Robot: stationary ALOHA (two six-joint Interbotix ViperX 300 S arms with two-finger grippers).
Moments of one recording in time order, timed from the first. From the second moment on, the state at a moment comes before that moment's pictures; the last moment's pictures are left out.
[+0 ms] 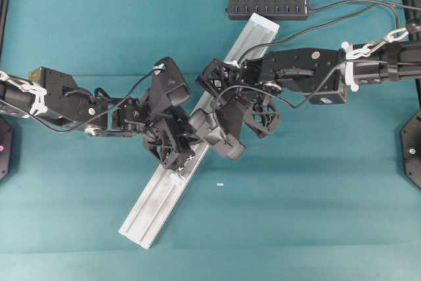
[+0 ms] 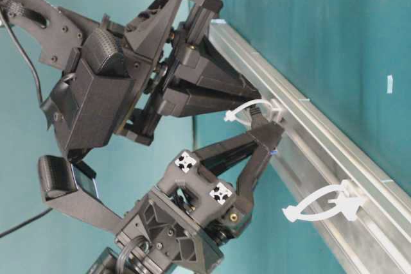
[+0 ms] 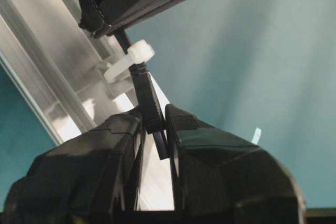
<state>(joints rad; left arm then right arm) 0.06 0.15 0.69 0.02 -0.23 -0.50 -0.17 0.24 0.34 0.08 0.63 -1.15</state>
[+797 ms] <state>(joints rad) 0.03 0.13 0.71 0.02 -0.22 -0.51 -0.16 0.21 0.35 0.06 0.57 -0.99</state>
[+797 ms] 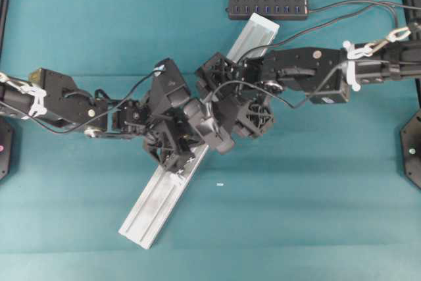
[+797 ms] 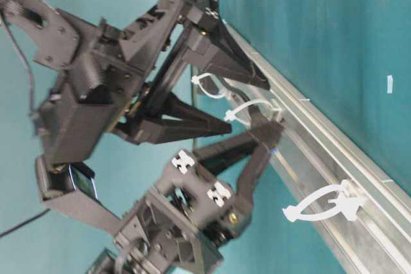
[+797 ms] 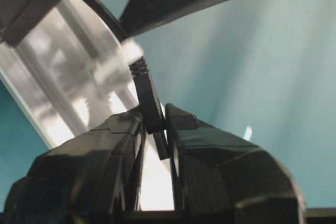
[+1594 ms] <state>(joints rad) -0.02 0.01 0.78 0.02 -0.14 -0.68 -0.12 0.18 0.33 0.06 0.60 -0.98</state>
